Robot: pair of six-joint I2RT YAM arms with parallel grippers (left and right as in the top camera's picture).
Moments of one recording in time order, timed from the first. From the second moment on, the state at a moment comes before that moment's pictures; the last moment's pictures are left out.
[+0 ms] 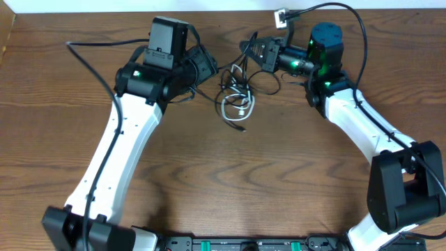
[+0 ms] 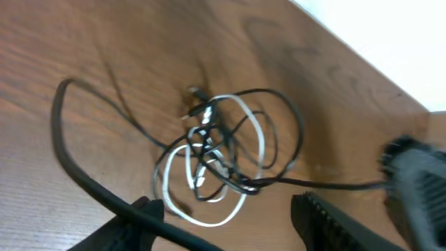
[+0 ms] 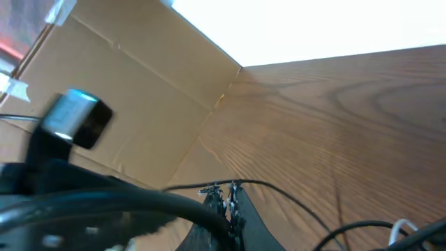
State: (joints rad) left arm -0.30 1.59 1.55 -0.84 0.16 -0.78; right arm 0.29 1.80 1.23 0.42 -0.86 0.74
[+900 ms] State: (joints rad) left arm -0.33 1.98 1.53 -0.68 0.42 -0.80; right arm 0.29 1.80 1.23 0.26 -0.68 0.82
